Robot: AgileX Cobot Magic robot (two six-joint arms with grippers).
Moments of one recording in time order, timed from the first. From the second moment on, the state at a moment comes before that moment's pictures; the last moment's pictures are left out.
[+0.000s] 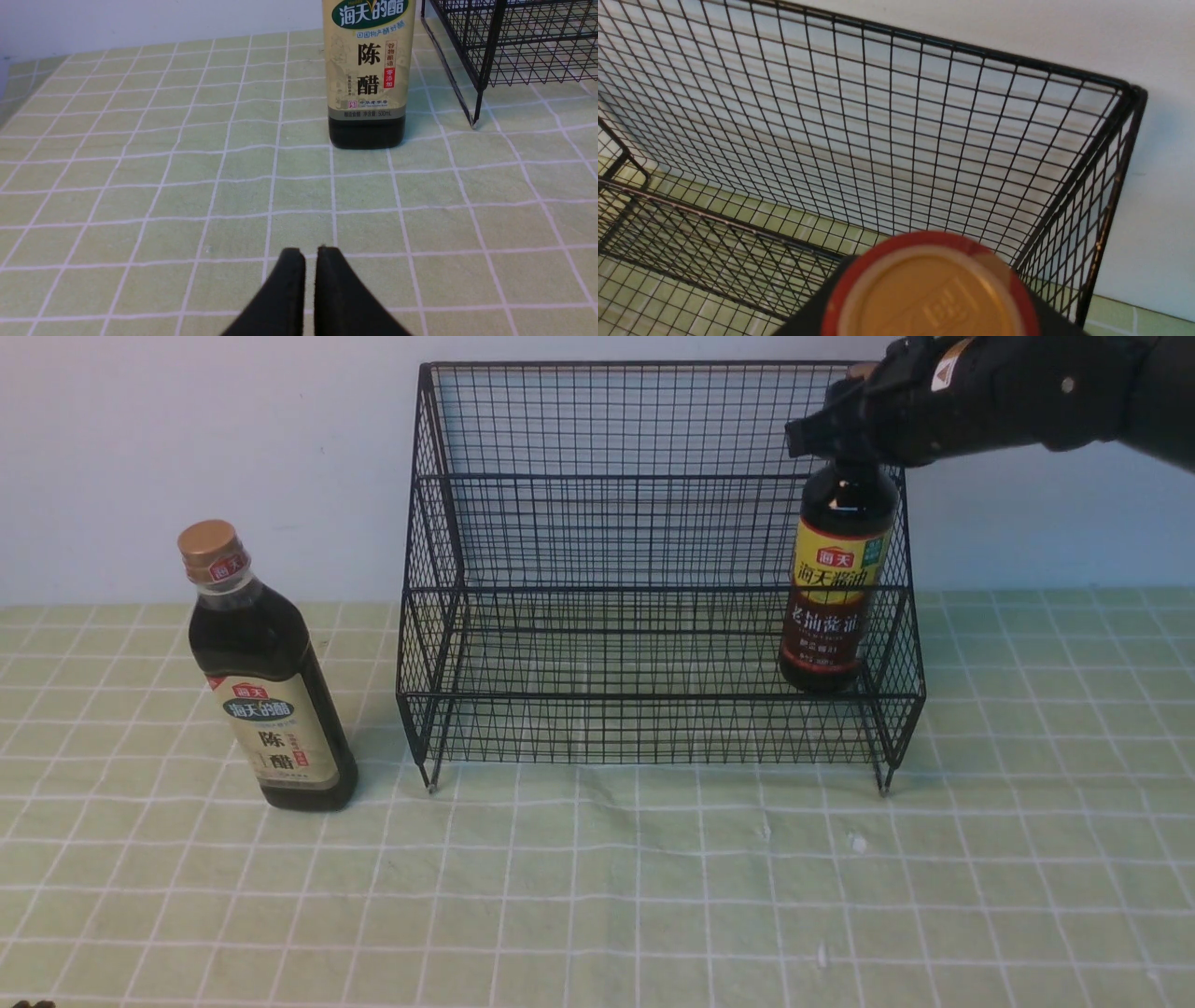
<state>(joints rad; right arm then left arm) 0.30 1.84 -1.62 -0.04 0.52 0.07 -0.02 -0.01 0.03 0.09 0.39 -0.06</state>
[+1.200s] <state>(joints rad) 0.30 1.01 -1.60 -0.01 1.10 0.07 -0.02 -0.01 0.03 0.09 0.39 -0.06</state>
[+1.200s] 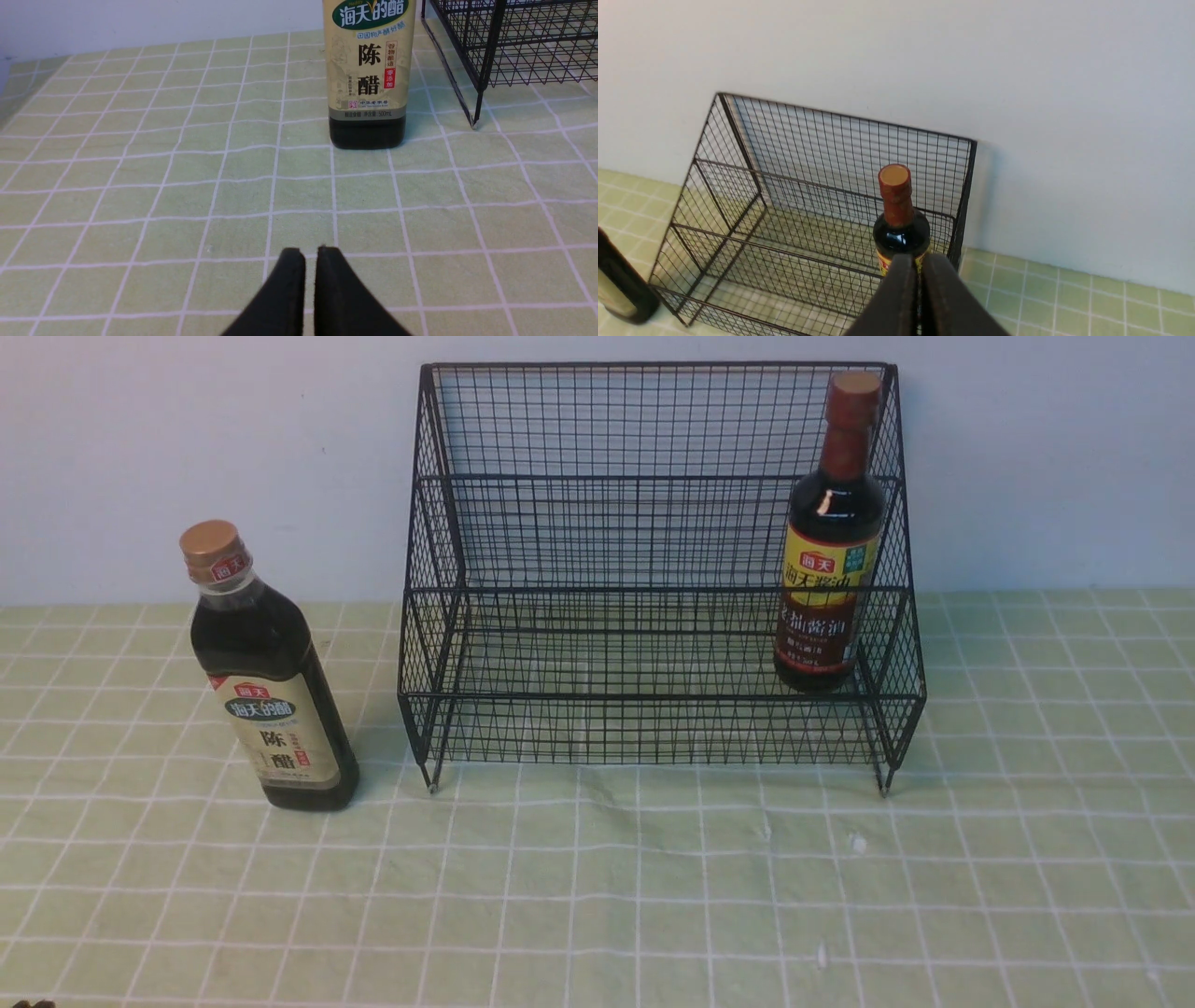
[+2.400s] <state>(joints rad) 0.10 0.34 -0.51 0.08 0.30 -0.05 -0.02 -0.01 0.03 0.09 0.39 -0.06</state>
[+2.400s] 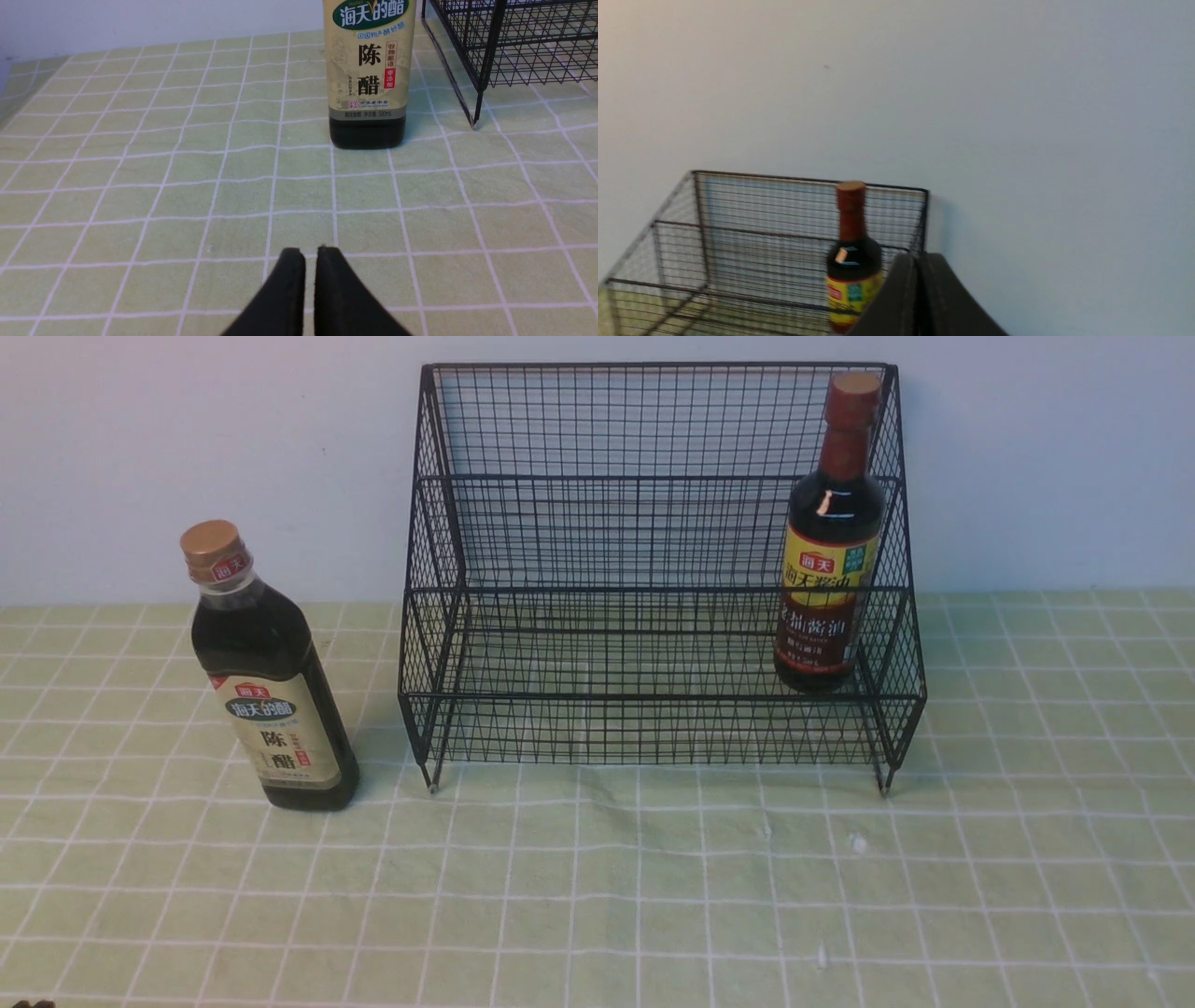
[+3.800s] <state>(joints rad) -0.03 -0.01 0.02 0.00 0.38 -0.04 -0.02 -0.01 0.03 0.09 0.39 -0.06</state>
